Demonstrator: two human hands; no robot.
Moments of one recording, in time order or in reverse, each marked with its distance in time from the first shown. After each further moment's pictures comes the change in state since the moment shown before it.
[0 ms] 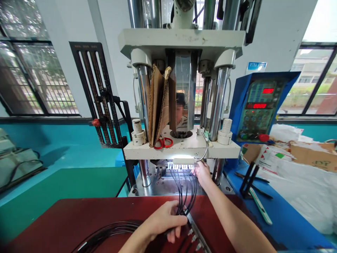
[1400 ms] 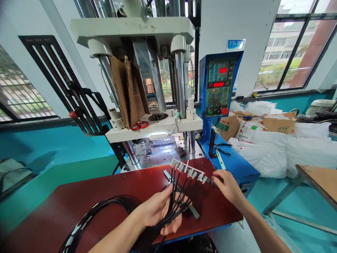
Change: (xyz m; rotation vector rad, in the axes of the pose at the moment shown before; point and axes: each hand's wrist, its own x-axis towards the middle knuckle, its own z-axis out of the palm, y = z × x) left_hand -0.042 0.011 0.096 -0.529 -0.619 -0.142; right_hand -0.176 -0.069 -0.205 -1.058 -0.113 -0.159
